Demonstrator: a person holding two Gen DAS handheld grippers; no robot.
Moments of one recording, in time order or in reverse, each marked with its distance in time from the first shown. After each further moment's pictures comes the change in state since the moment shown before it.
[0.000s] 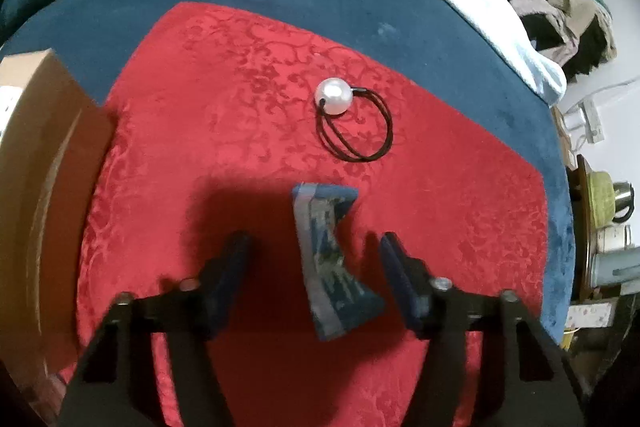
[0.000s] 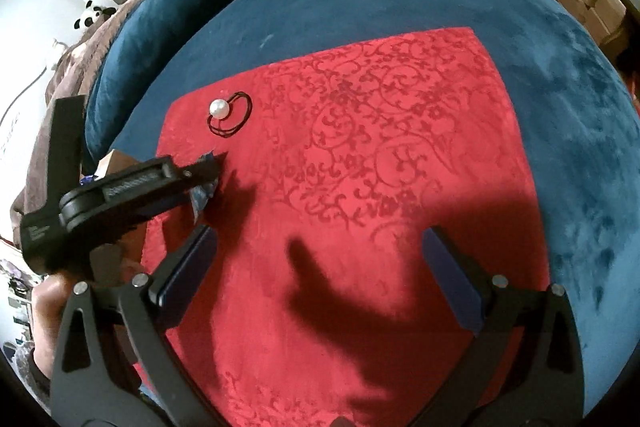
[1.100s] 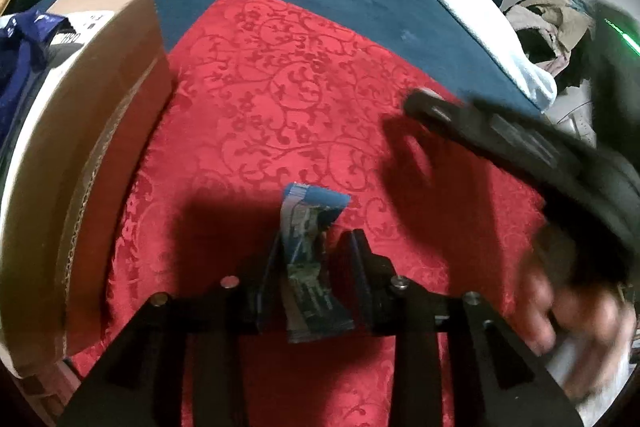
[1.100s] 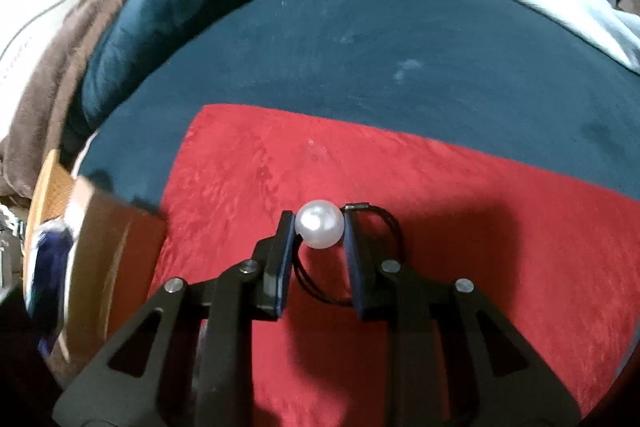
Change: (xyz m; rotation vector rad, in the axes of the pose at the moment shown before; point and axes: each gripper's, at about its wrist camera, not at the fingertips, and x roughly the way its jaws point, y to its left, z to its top) left arm -0.022 0.045 -0.032 -0.045 -0.037 -0.047; right arm 0.104 0.100 0.075 -0.263 0.055 0.035
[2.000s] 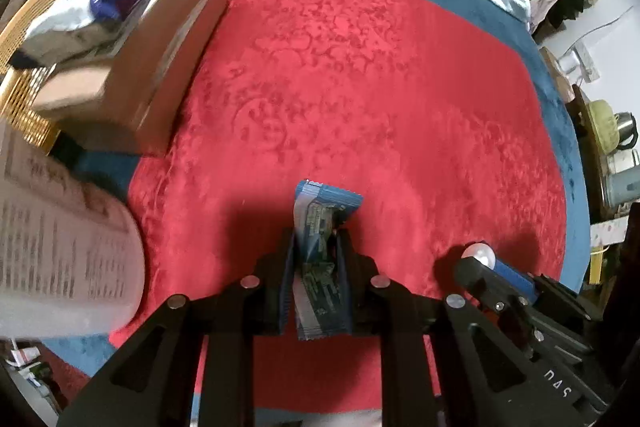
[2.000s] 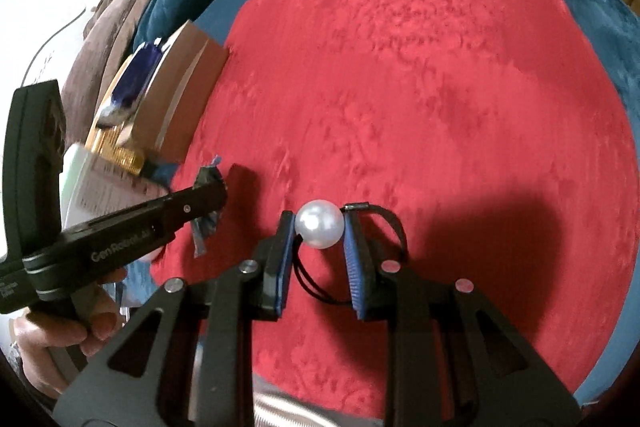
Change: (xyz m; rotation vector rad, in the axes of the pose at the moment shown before) left arm -0.066 0.006 -0.115 0.142 0.083 0.112; right arm -0.104 0.004 -0.198 0.162 0.062 0.089
